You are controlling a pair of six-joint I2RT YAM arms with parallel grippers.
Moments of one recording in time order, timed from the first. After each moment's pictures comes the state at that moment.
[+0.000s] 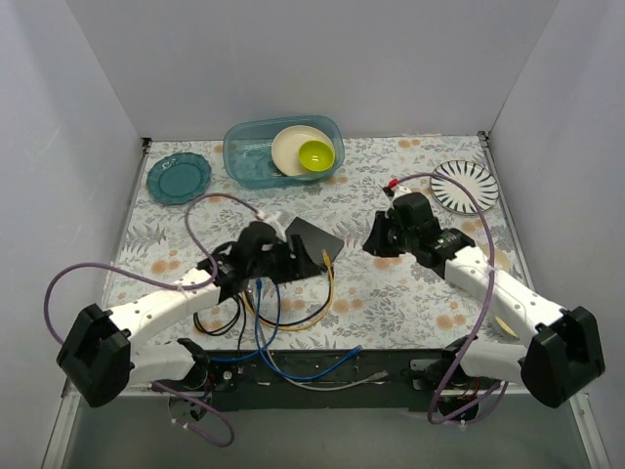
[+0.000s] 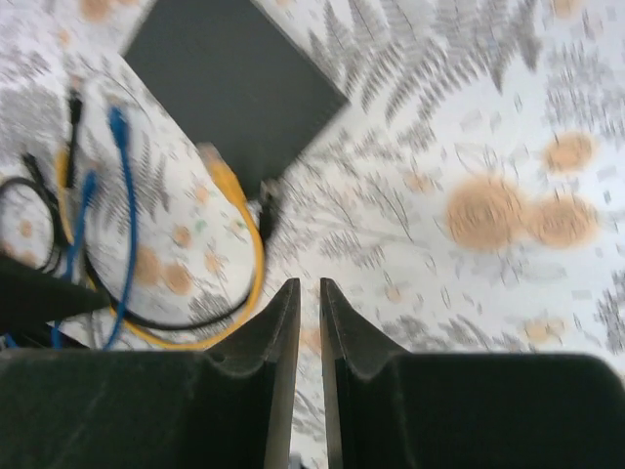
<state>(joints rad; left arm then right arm) -0.67 1.17 0.70 -0.17 0.20 -0.86 0.56 1.22 0.90 -0.39 -0.11 0.49</state>
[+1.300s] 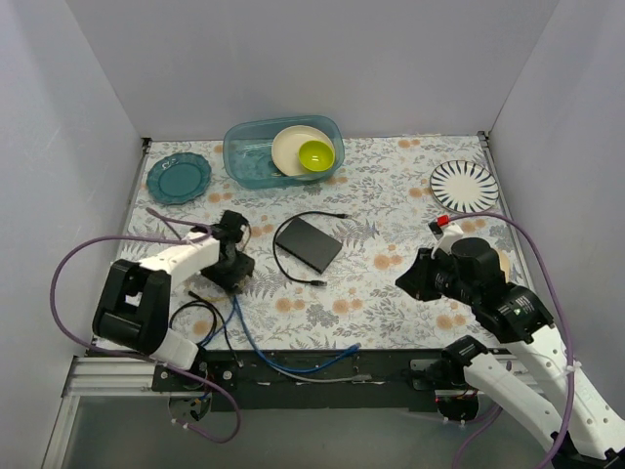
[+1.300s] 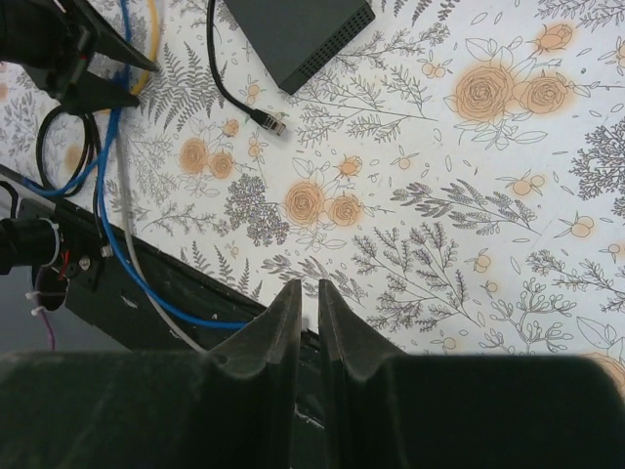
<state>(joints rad) -0.44 1.51 0.83 -0.69 -0.12 -1.39 0.56 0.60 0.80 -0.82 -0.16 0.47</state>
